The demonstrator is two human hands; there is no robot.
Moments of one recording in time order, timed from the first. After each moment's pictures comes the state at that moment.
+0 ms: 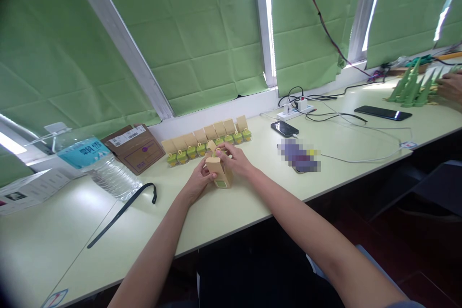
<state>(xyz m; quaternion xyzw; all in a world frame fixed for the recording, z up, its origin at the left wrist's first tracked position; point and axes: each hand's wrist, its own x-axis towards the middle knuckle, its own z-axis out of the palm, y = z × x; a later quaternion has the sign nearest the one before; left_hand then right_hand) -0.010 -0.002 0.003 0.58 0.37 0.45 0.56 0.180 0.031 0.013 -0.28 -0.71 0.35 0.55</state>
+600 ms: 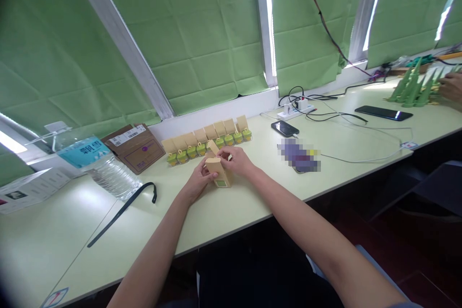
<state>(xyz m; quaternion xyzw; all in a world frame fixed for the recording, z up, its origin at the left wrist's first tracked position) -0.010 -0.001 0.003 0.59 0.38 0.45 0.55 0.181 0.037 0.006 -0.29 -0.75 0.27 0.53</state>
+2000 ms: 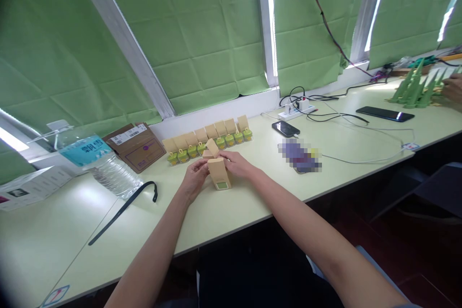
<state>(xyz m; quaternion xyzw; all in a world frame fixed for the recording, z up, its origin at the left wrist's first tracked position) -0.023 0.017 -0.009 0.54 0.36 0.55 0.52 0.182 0.033 0.006 -0.25 -0.78 0.36 0.45</state>
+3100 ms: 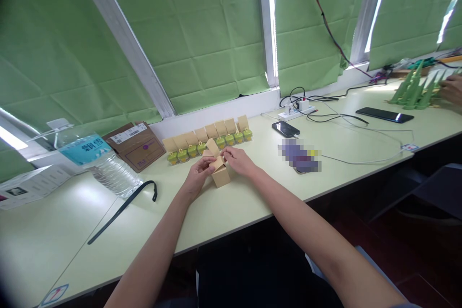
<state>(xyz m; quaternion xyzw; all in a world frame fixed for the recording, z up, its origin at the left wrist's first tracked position) -0.015 0.007 0.000 0.60 0.40 0.50 0.47 0.182 0.042 0.001 -0.38 -0.74 0.32 0.45</state>
